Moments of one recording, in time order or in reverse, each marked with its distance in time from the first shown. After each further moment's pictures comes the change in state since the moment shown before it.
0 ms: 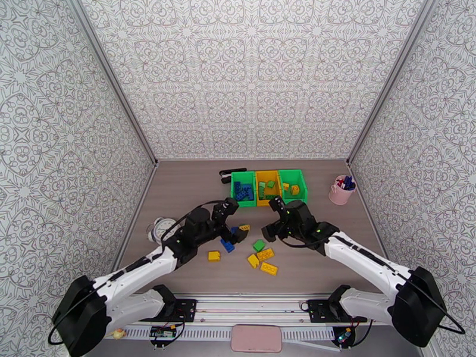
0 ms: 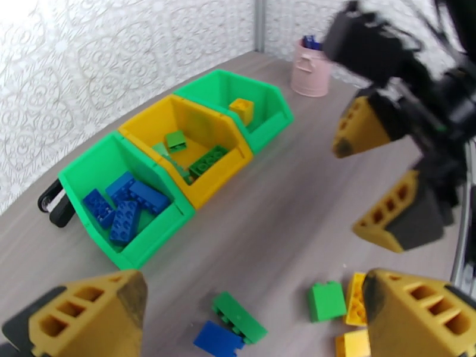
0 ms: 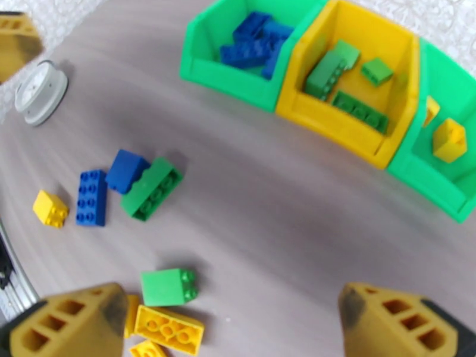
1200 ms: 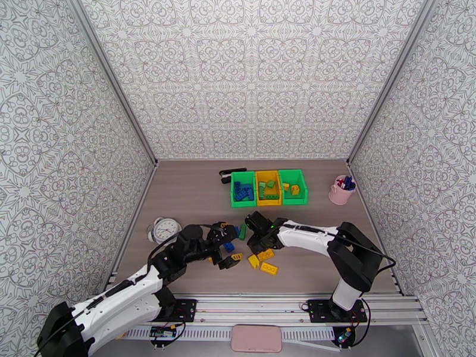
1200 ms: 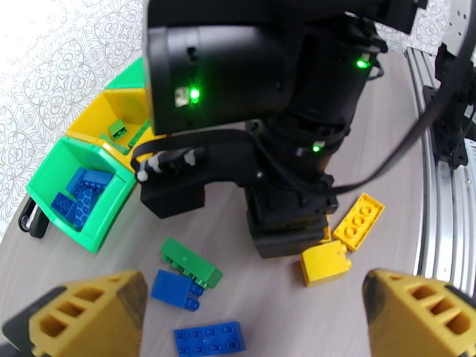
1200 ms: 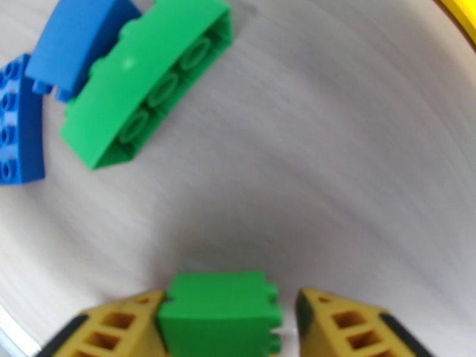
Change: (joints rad) left arm -0.048 -0.183 -0.120 -0.184 0.106 0.202; right arm 0.211 0.495 0.233 -0.174 0.132 0.140
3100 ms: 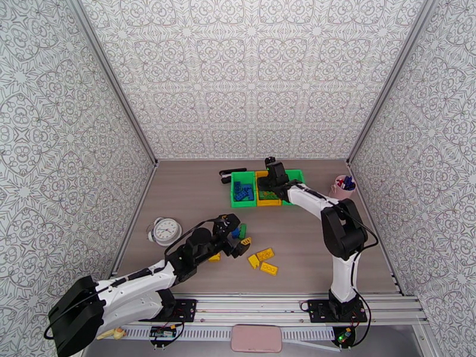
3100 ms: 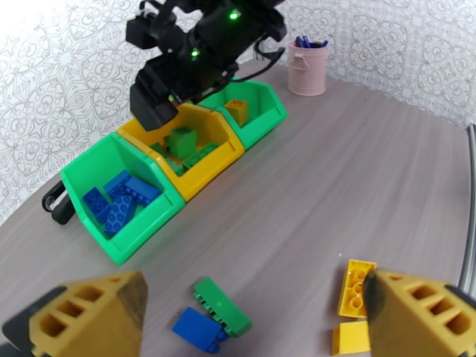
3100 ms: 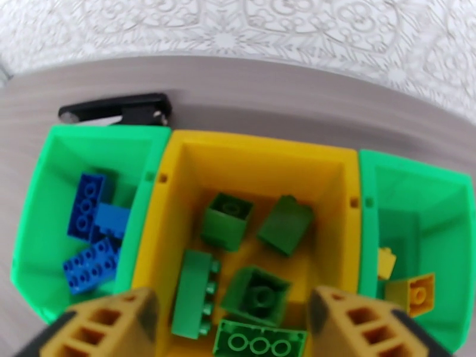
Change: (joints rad) left arm -0.106 0.183 -0.053 0.431 -0.345 -0.241; right arm -0.409 0.240 0.438 0.350 0.063 -0.067
